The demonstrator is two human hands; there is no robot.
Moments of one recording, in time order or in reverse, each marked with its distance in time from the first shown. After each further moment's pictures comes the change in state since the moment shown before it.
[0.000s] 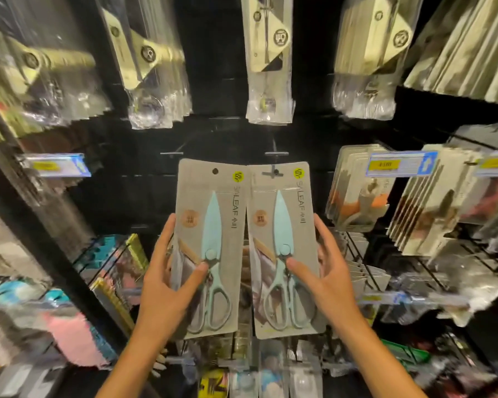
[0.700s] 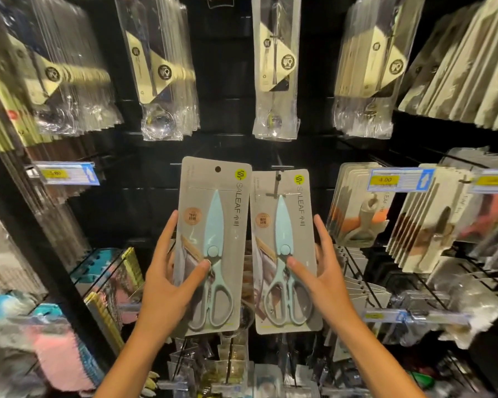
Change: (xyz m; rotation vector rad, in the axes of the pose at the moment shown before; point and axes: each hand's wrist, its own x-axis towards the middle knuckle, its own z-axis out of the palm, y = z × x) left_hand 0.019 -0.008 -0.005 -0.081 -0.008 0.067; right_hand 0.023 0.013 0.008 0.014 -0.027 -0.056
